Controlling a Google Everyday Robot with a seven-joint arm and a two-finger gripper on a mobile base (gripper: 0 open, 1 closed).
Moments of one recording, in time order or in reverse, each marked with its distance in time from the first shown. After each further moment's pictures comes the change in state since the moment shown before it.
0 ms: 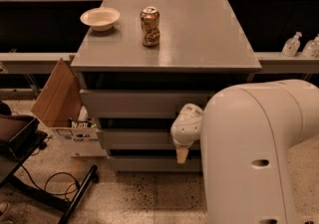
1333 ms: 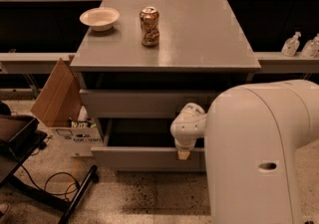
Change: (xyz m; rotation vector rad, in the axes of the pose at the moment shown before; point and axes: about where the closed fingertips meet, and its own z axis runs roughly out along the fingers) arm 0.009 0.015 -0.008 -0.067 0.043 0.078
